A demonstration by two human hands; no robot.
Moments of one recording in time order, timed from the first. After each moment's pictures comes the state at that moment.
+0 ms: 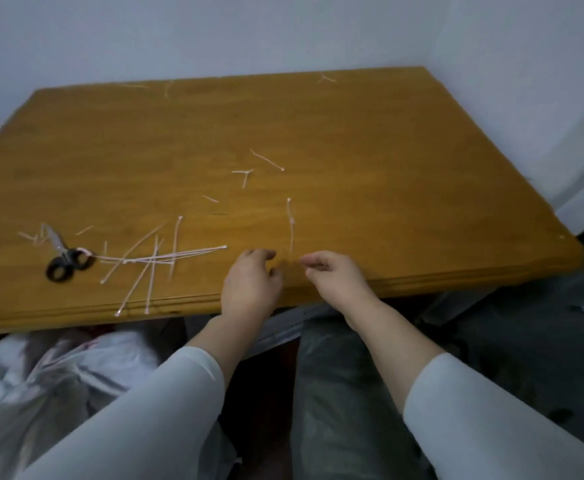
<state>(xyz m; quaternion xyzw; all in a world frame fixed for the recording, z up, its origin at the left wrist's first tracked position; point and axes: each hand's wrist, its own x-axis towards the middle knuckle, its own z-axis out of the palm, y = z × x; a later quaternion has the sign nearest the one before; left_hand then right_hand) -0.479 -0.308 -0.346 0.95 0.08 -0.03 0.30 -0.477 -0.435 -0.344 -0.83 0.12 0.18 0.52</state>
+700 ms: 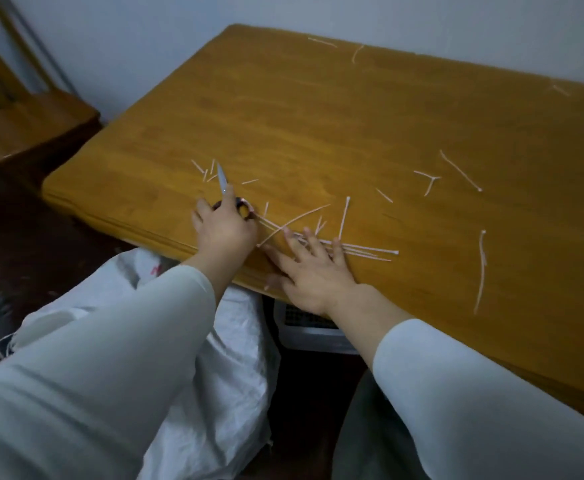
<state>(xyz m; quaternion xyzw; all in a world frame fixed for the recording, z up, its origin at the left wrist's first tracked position) -0.436 -0.046 -0.375 0.87 0.39 0.00 0.29 -0.419 -0.190 -0.399 -0.90 -0.38 0.23 0.04</state>
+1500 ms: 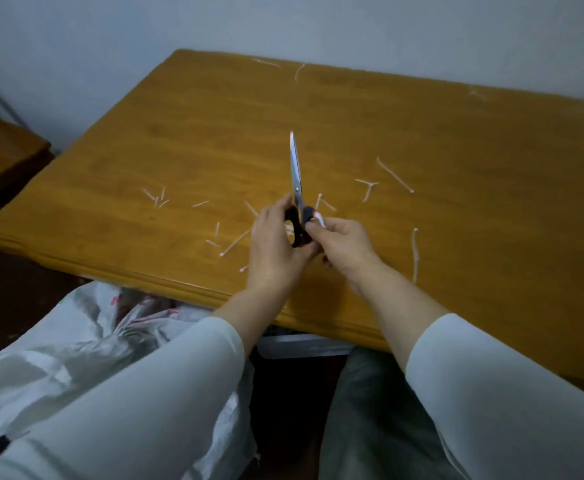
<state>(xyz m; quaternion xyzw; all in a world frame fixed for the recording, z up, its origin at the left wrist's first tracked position) -0.421 -0.169 -0.357 0.87 0.14 0.15 0.46 -0.385 -0.265 -0.343 -0.77 -0.01 0.19 0.61</state>
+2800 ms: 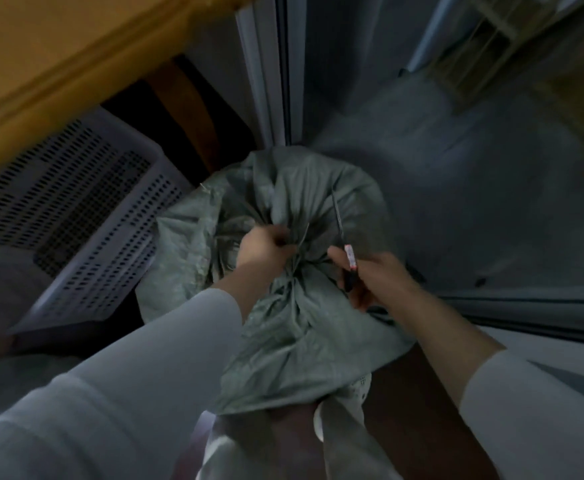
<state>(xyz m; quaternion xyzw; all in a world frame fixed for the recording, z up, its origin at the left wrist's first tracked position) -0.668 -0.654 -0.556 0.88 -0.10 -0.35 0.29 -0.792 -0.769 -0.519 -0.57 0.47 0.17 0.65</state>
